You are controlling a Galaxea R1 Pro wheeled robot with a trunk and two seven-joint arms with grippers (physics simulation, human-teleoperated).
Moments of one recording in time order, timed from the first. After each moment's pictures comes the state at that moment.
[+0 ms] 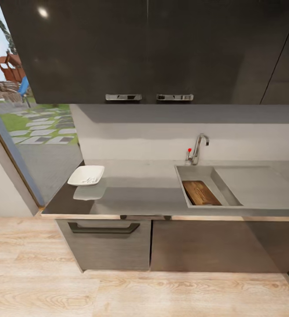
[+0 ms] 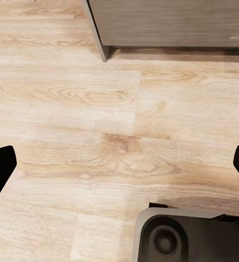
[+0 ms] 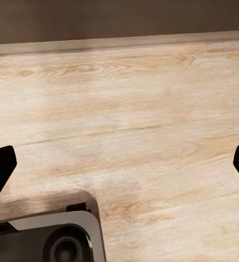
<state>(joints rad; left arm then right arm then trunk) 0.21 0.04 -0.26 -0.41 0.18 -0.79 0.32 0.18 0.00 -0.29 -0.57 0.09 -0.50 -0.01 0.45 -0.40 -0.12</state>
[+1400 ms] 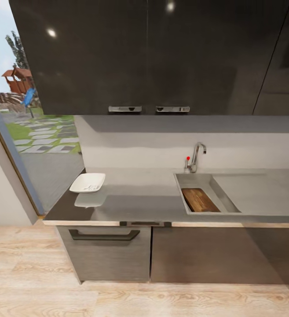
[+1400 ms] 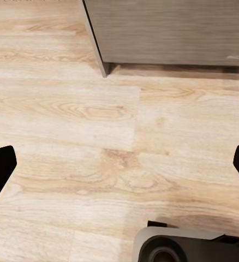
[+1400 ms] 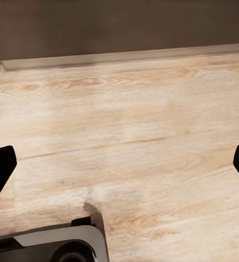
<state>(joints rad) 0.21 0.04 -0.26 -0.40 0.18 -0.79 0.32 0.18 0.00 -0.29 -0.55 0.09 -0.51 -0.01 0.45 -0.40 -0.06</state>
